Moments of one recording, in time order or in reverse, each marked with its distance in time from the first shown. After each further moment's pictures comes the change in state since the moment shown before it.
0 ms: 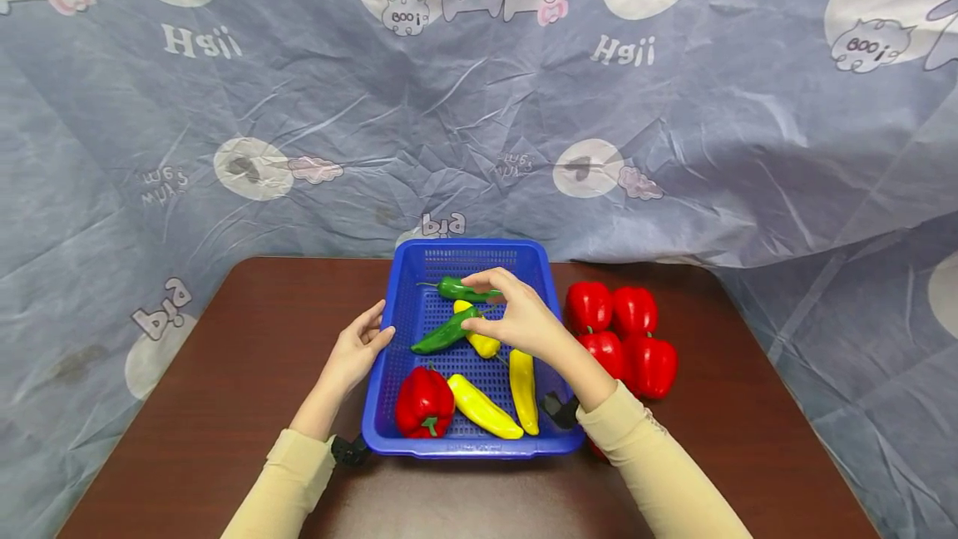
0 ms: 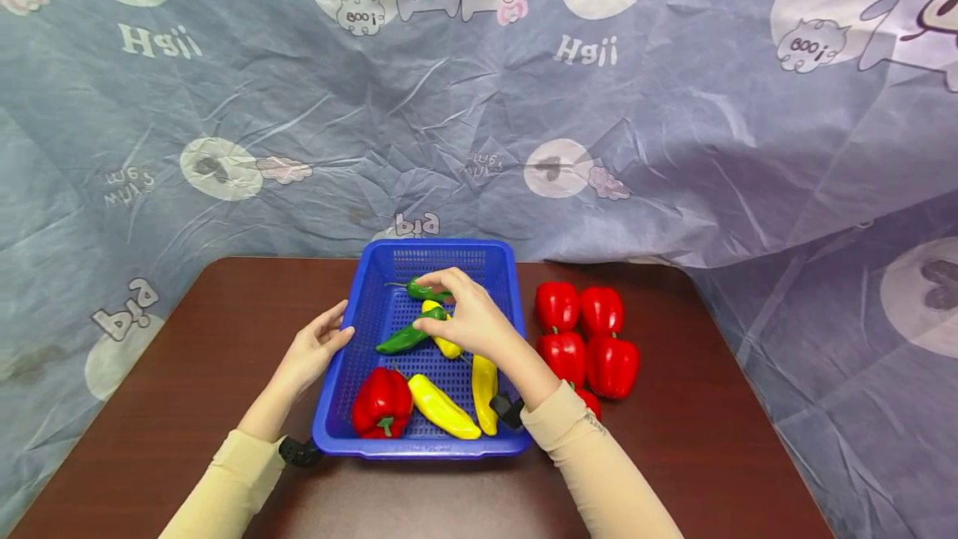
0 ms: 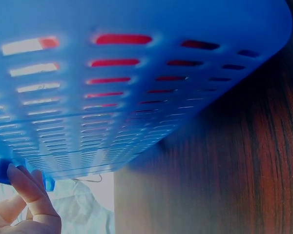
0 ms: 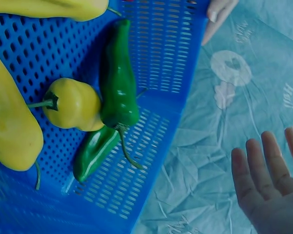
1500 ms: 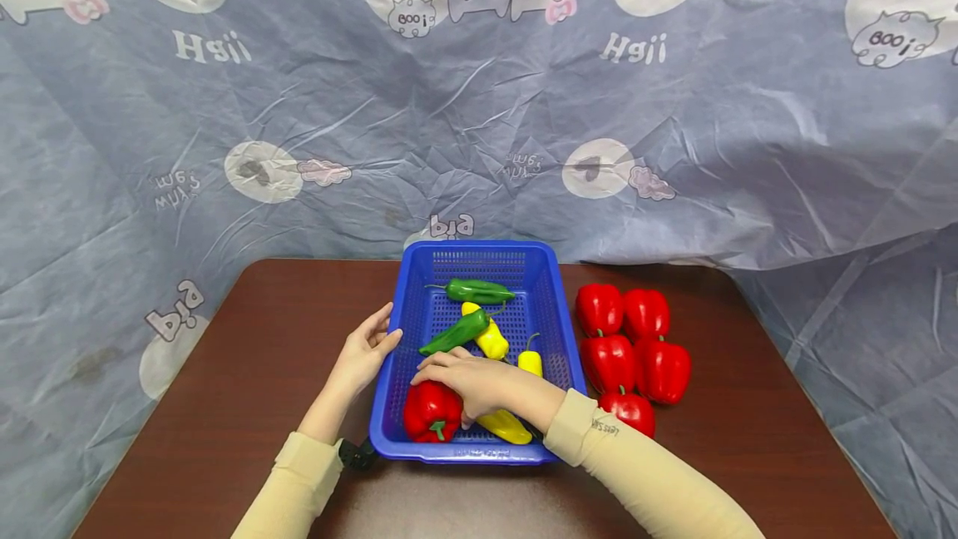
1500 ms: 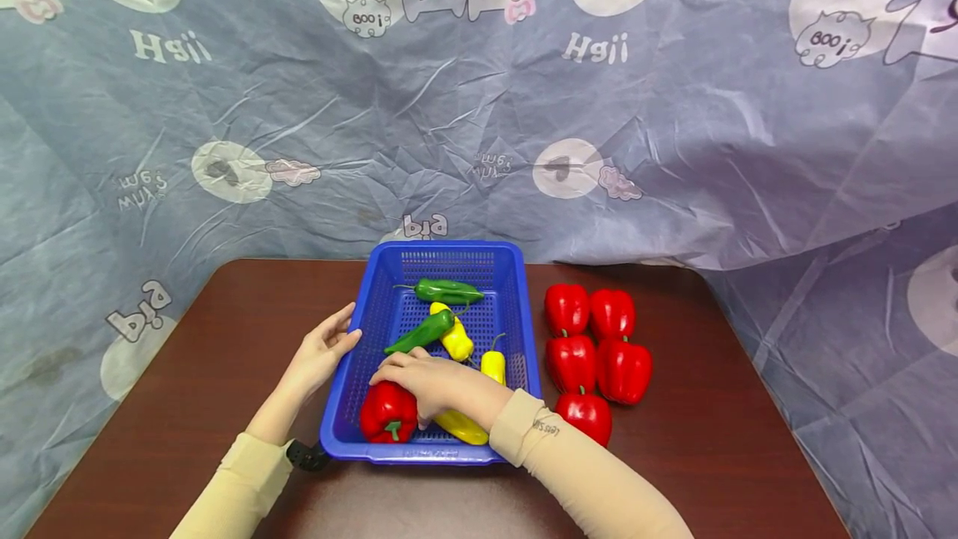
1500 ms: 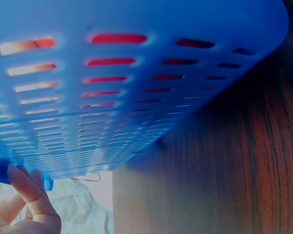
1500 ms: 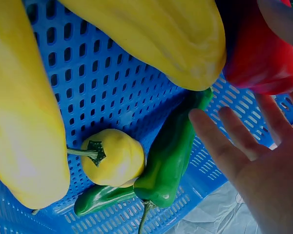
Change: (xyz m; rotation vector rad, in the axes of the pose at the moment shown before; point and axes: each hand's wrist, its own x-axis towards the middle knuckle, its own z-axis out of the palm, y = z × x) left_hand 0.000 -0.003 0.001 0.055 0.006 -0.008; right_hand -0.004 0.007 0.079 -0.419 -0.669 -0.102
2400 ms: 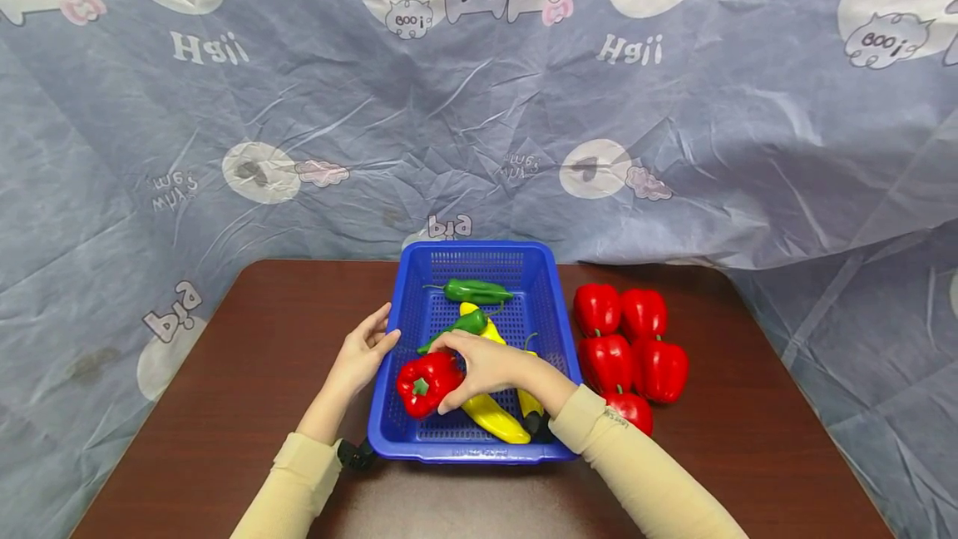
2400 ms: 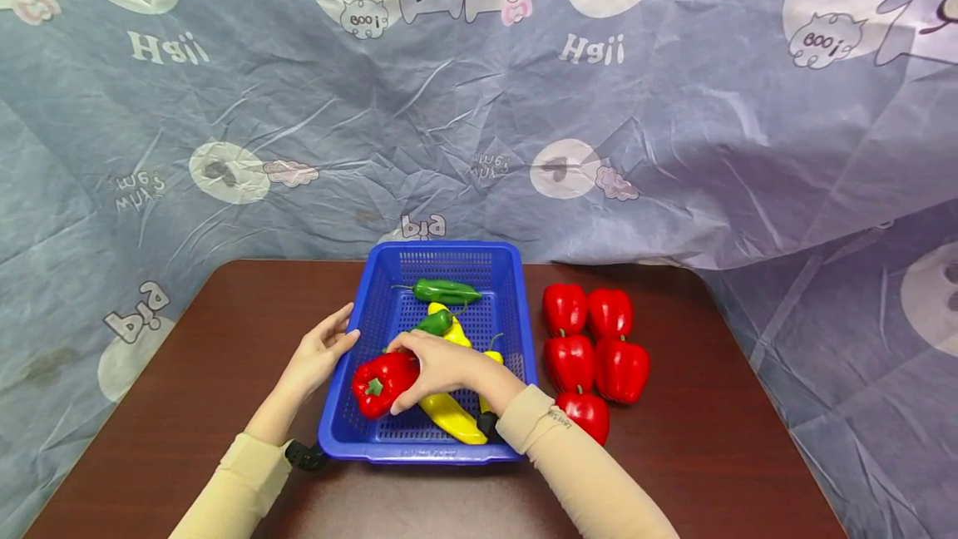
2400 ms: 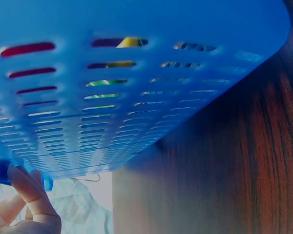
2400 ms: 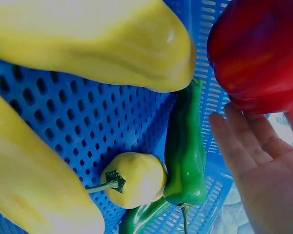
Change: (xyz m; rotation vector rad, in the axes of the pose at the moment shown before) left_hand 0.001 0.000 0.002 -0.028 0.018 0.013; right_hand -0.002 0.024 -0.012 0.377 0.147 0.025
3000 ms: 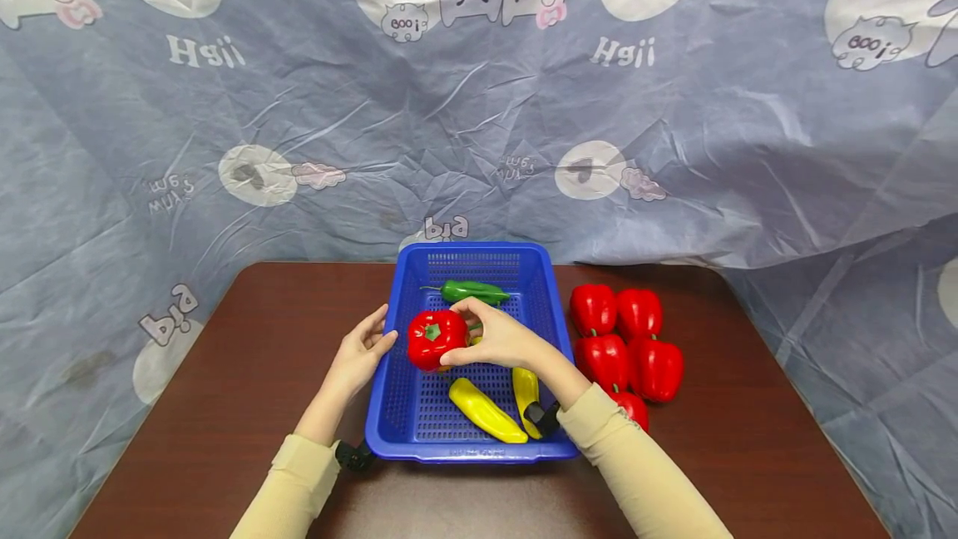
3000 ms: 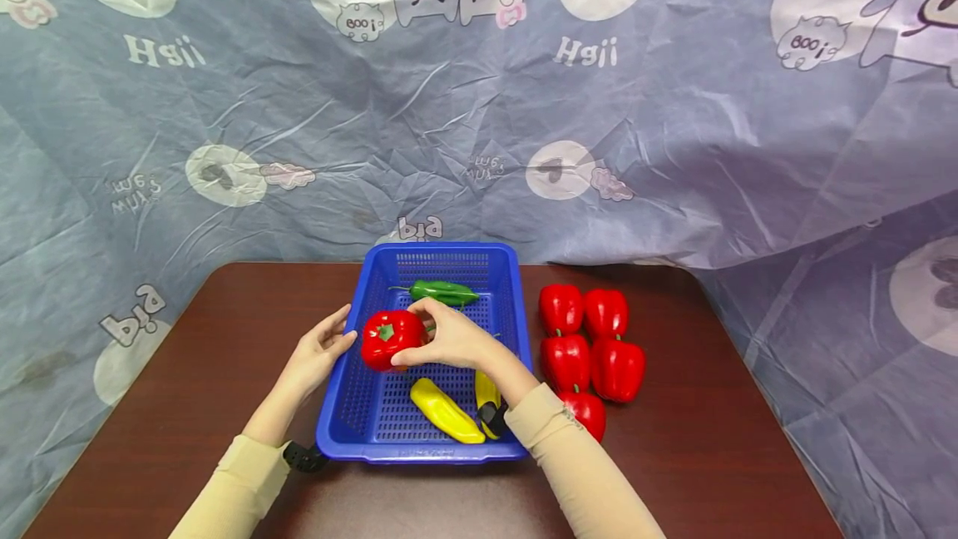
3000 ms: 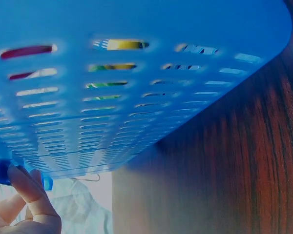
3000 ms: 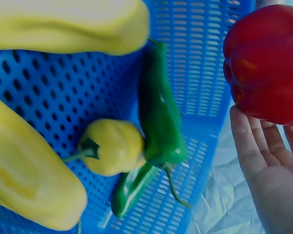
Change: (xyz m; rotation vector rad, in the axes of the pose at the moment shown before) left_hand -0.001 0.001 0.000 0.011 -0.009 0.007; right_hand -0.013 -0.002 -0.027 0.290 0.214 0.096
